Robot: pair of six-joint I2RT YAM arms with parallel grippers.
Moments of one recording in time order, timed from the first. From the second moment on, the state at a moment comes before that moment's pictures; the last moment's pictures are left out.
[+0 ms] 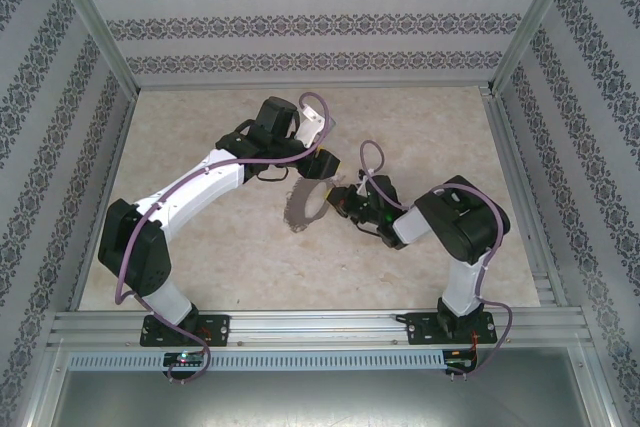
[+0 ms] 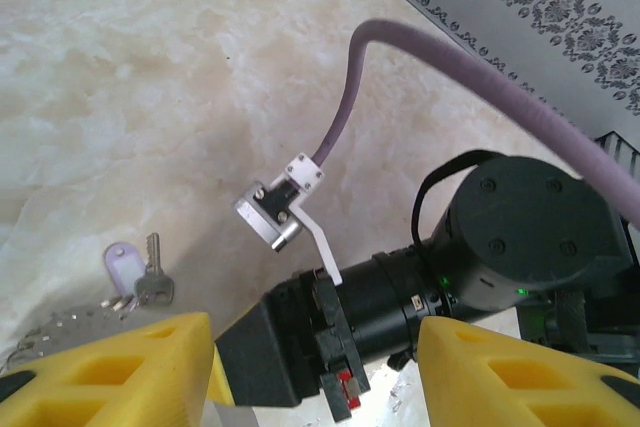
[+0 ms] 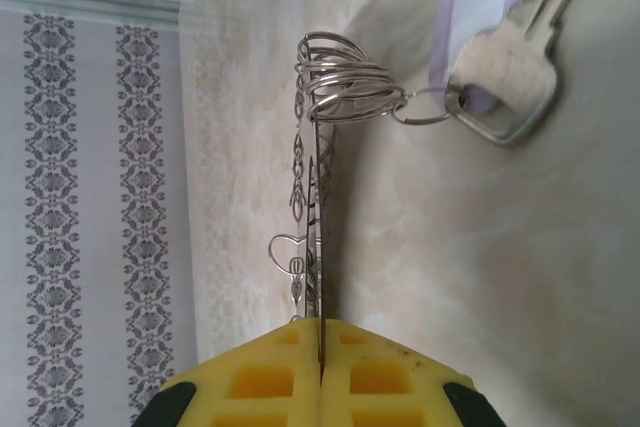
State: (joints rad) left arm -0.56 1.64 1.39 -0.45 0.50 -0.06; right arm 0.54 1.88 0.54 0.91 -0.40 1.25
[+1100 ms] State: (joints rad) left arm -0.53 1.59 1.35 -0.31 0.24 -0.10; right arm 0.45 1.55 0.53 0.39 -0.41 1.12
